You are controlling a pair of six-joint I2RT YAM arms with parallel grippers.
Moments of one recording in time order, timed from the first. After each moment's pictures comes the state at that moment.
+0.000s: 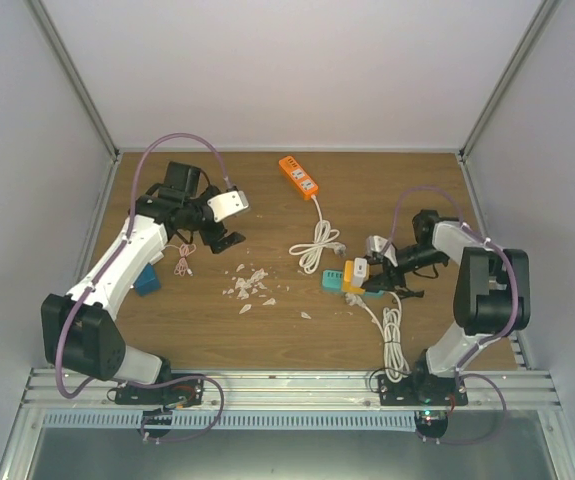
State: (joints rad) left arm -0.25 1.43 1.25 -0.75 0.43 0.80; right arm -0.07 1.70 0.99 -1.01 -0.93 -1.62
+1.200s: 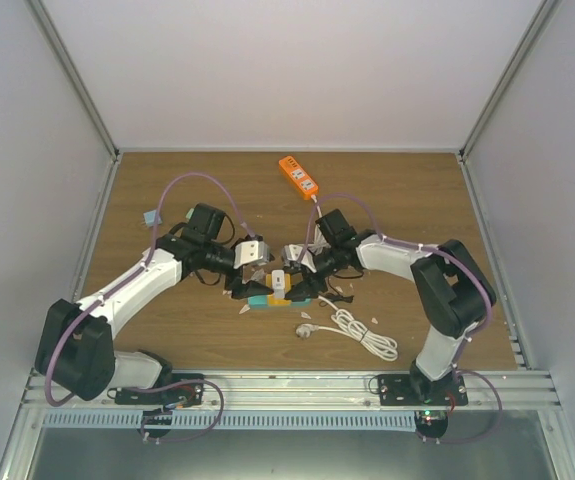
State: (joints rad) left arm -0.43 1.33 0.90 -0.52 0.90 0.81; right arm 0.58 1.77 1.00 -0.34 -0.95 -0.87
